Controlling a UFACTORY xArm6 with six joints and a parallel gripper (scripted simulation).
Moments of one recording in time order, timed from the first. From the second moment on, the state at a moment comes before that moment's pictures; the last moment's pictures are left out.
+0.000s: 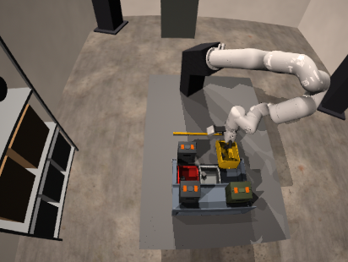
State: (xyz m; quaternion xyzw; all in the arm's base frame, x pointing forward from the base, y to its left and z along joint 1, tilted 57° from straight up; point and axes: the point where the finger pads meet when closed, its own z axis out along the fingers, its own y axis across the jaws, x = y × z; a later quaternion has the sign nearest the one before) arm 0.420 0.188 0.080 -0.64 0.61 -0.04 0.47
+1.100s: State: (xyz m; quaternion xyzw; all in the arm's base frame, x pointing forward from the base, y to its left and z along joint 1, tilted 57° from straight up) arm 0.390 0.160 0.107 -0.64 0.61 -0.04 0.47
